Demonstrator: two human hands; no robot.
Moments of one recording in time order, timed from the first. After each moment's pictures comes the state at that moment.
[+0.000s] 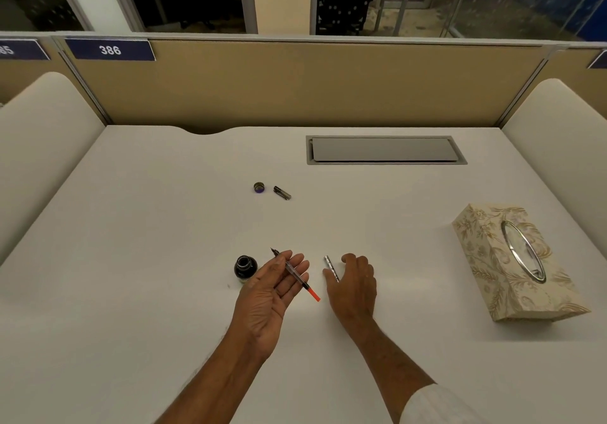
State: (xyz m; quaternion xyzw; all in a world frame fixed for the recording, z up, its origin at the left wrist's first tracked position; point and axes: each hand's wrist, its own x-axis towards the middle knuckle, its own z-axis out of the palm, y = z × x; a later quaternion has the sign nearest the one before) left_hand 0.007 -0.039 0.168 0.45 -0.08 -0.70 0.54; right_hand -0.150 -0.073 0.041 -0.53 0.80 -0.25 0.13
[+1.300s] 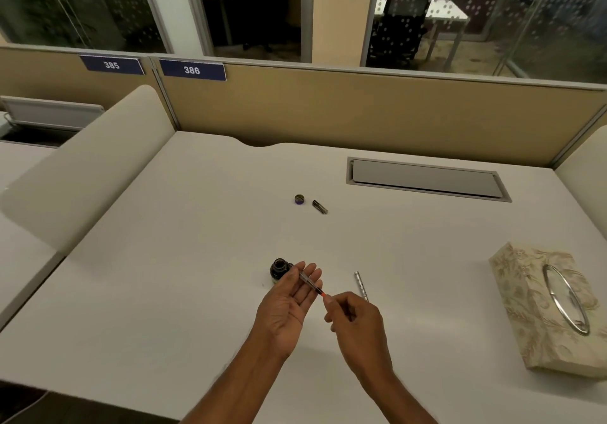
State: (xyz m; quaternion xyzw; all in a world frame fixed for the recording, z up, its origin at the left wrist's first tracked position) left_hand 0.024 -0.024 0.163 0.41 0.02 -0.70 0.59; right_hand -0.110 0.008 0.163 -0.50 0.65 -0.37 0.43
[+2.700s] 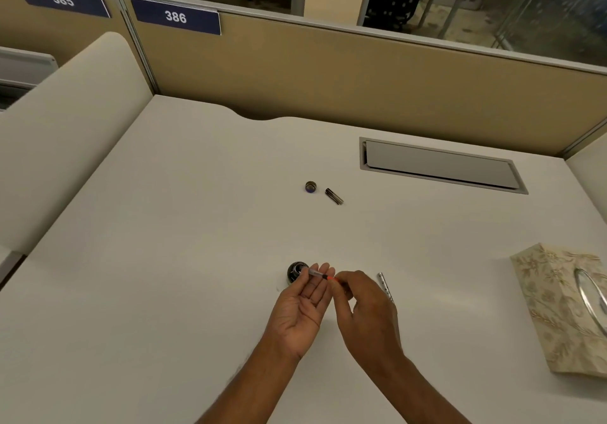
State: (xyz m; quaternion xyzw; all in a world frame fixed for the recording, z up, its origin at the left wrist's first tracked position) left_hand 0.069 -0.071 0.113 0.33 0.15 -0.78 0.51; right_hand -0.055 -0.047 0.144 -0.69 0.63 -0.33 0.16
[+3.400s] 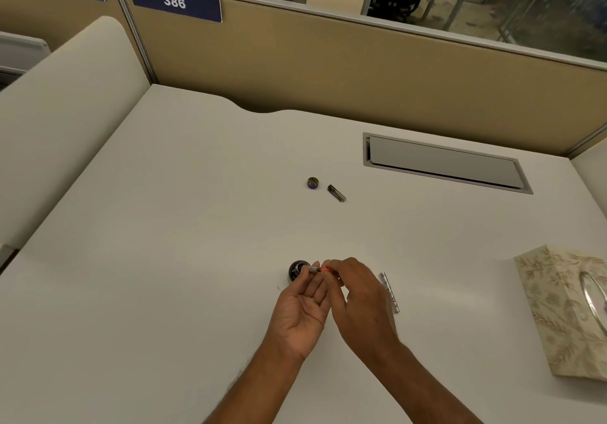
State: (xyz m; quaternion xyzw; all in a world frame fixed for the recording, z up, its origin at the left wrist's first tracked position) left_hand 0.068 -0.071 0.126 0.28 0.21 -0.78 0.52; right_hand -0.048 -0.067 0.139 -0.72 0.60 -0.31 0.16
